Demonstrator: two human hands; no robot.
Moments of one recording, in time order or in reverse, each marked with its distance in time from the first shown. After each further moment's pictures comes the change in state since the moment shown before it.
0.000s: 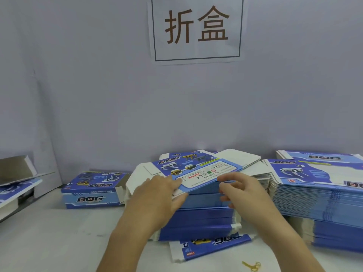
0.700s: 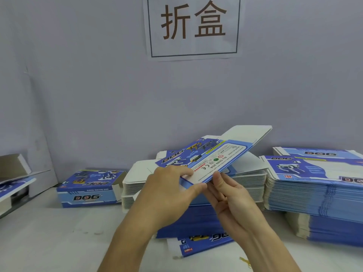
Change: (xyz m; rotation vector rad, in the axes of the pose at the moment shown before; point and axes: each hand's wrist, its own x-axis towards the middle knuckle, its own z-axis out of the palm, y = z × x) left_hand 0.002 0.020 -0.006 -0.476 0.109 0.023; right_hand -0.003 0.006 0.029 1.183 -0.211 0.124
